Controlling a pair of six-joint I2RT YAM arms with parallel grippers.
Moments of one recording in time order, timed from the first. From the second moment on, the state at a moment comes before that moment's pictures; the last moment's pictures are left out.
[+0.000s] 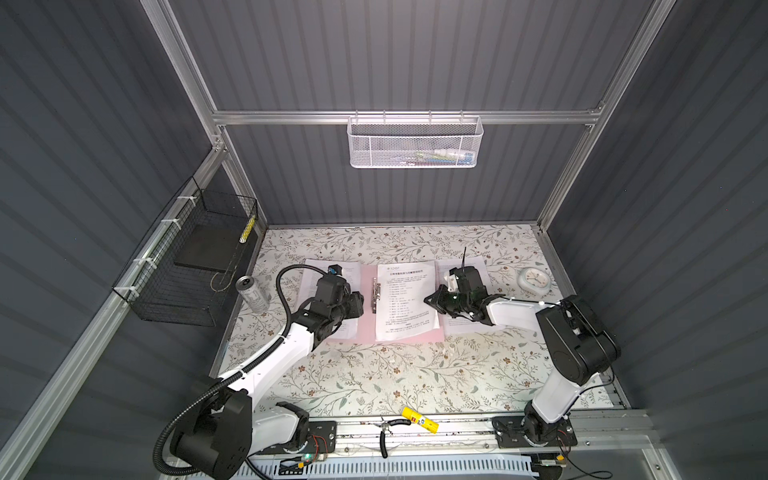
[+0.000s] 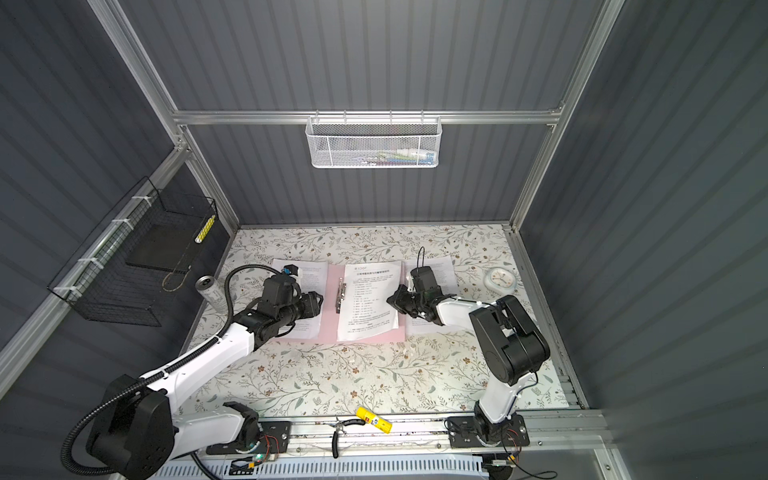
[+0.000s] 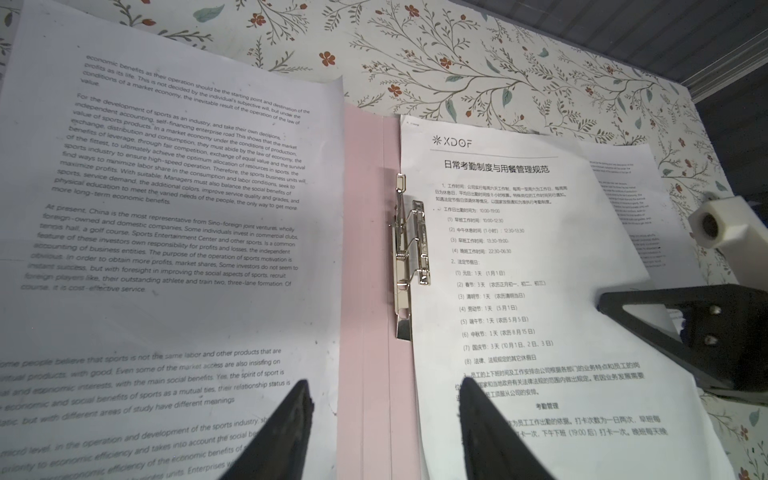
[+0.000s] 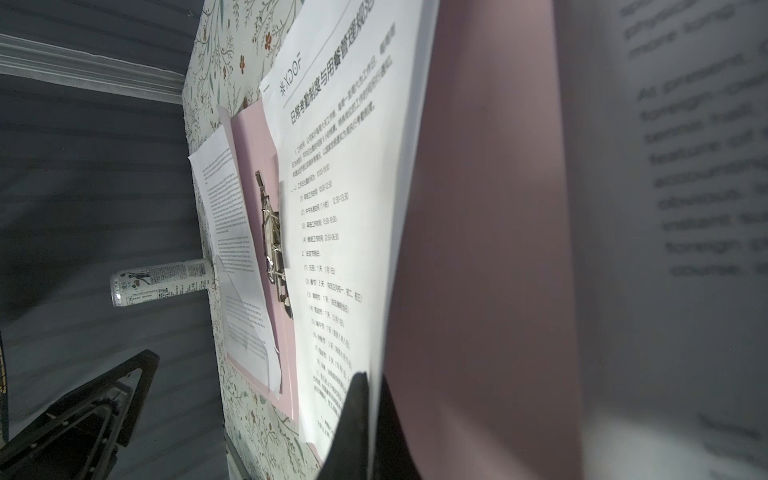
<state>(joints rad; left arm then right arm) -0.44 1.24 0.73 -0.21 -0.01 -0.45 0.45 1.74 0.84 0.17 -0.42 0.93</state>
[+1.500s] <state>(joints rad) -0.44 1.41 0.82 -0.08 0.13 -0.42 -0.22 1.66 1.04 -0.37 -0.41 0.38</state>
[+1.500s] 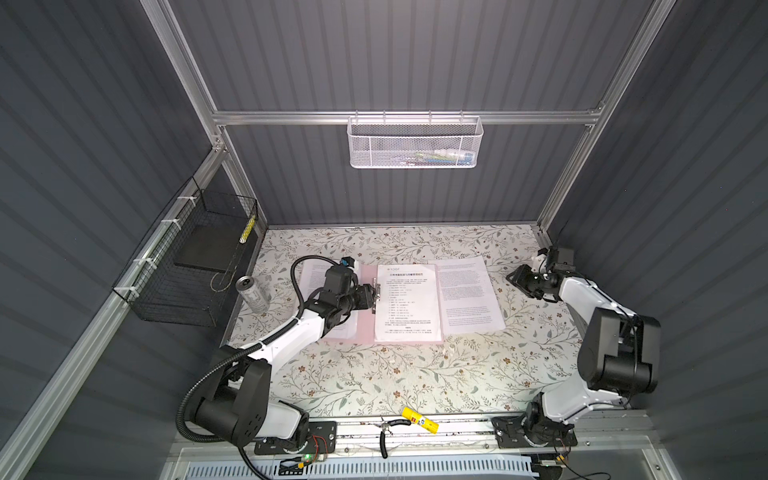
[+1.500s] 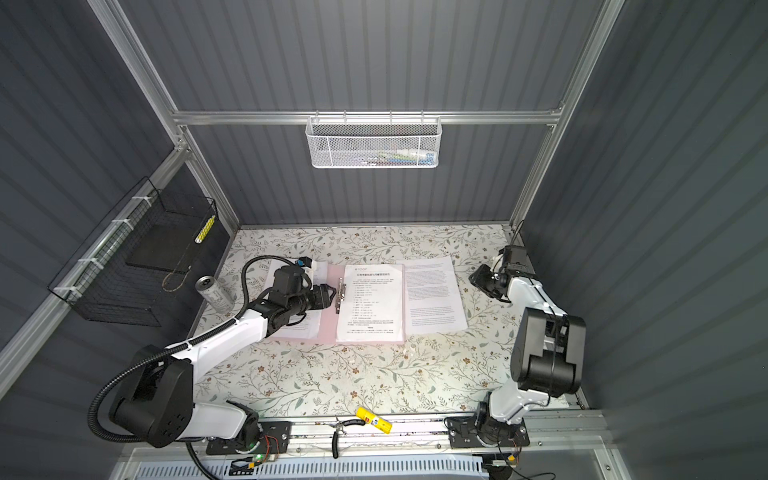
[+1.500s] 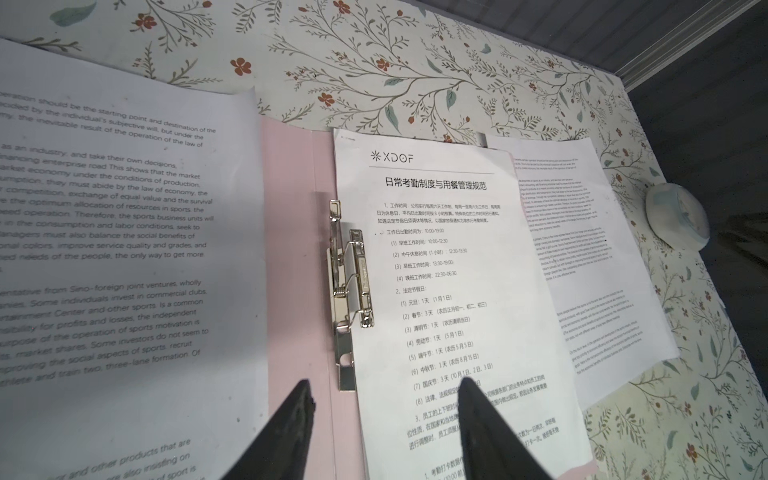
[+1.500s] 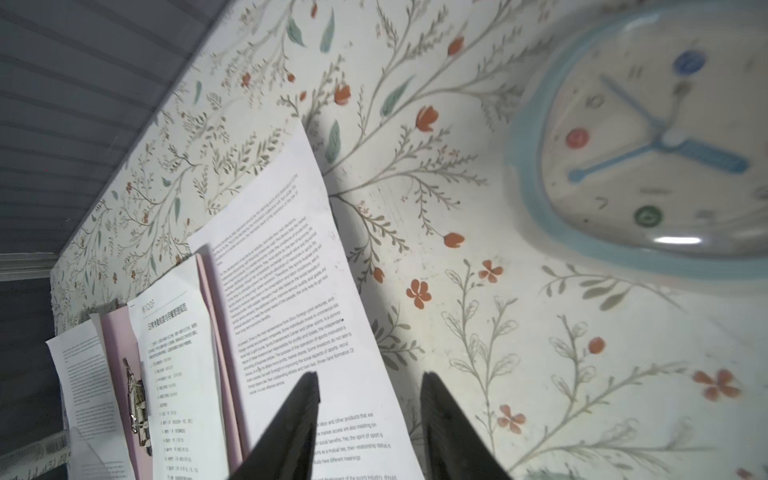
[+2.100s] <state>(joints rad) -0.44 1.48 0.83 -0.07 0.17 -0.41 -0.22 1.82 1.04 -0.35 -0.55 0.36</state>
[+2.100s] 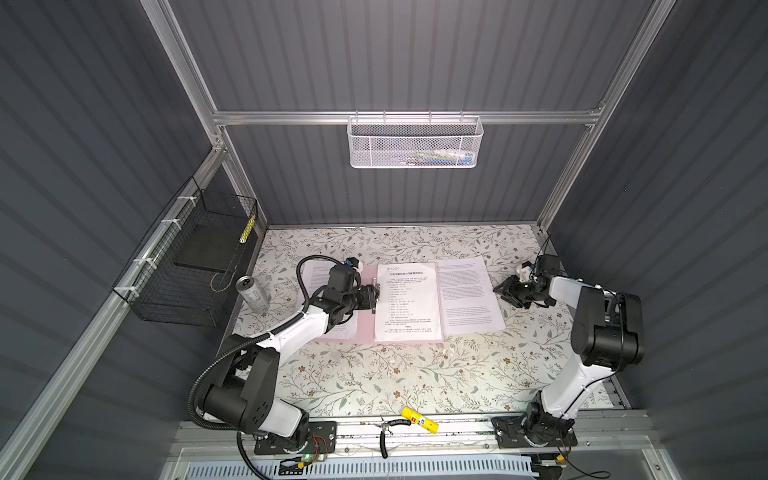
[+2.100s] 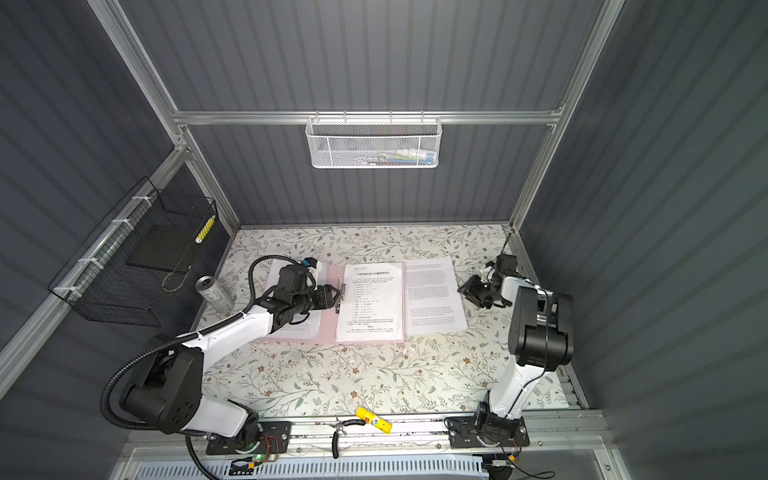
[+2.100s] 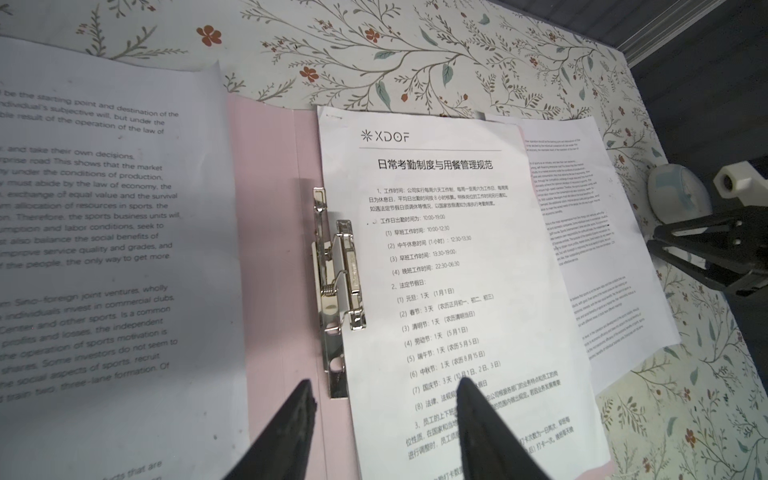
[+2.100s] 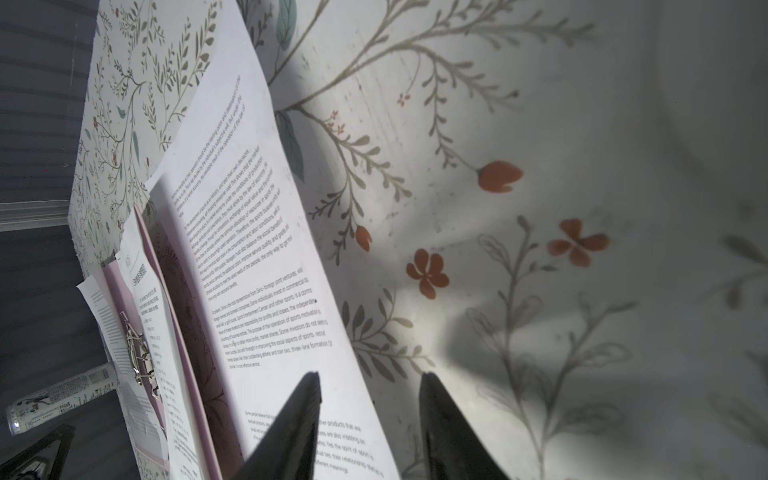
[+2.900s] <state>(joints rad) -0.44 1.50 0.84 -0.03 0.18 -0.41 -0.22 1.93 1.09 -0.34 -0.68 0.38</state>
